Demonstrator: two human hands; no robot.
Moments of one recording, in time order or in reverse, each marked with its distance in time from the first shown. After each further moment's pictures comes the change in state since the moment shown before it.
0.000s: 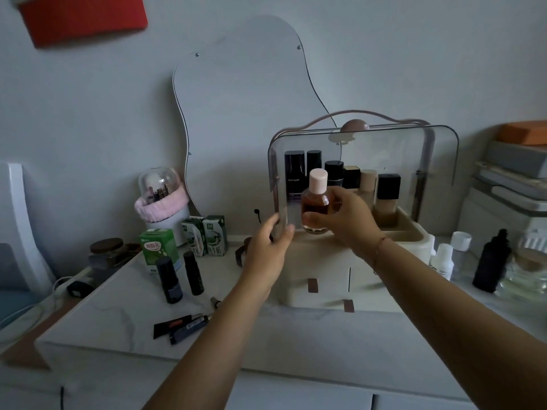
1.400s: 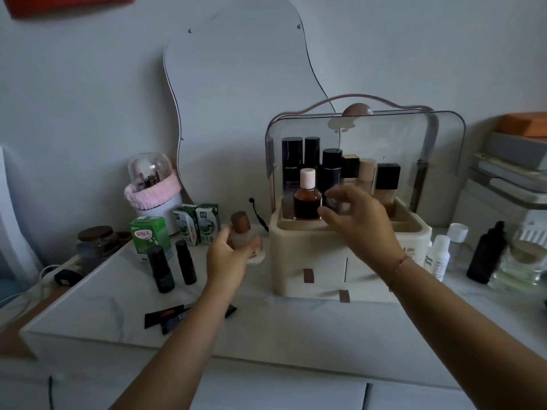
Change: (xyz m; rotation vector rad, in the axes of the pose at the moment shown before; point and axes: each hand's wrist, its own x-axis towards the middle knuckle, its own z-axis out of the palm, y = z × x) left_hand 0.024 -0.083 -0.034 -0.034 0.255 0.010; right_hand -0.032 0.006 -0.011 -0.230 0.117 -0.106
